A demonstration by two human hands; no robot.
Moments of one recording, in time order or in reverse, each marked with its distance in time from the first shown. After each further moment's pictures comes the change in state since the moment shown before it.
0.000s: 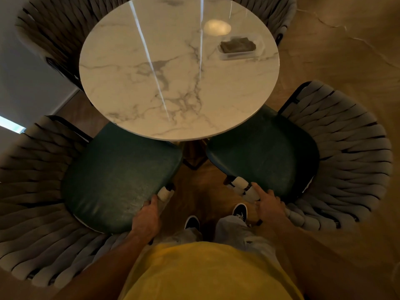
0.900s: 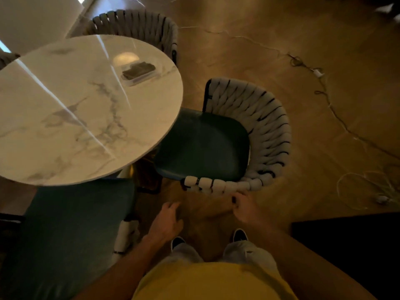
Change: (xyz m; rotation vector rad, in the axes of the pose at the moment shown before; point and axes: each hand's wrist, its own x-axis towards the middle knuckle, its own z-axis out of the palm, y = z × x) left_hand -0.032 0.137 0.000 0.083 -0.216 0.629; right_hand -0.104 0.052 0.015 0.517 0.160 0.130
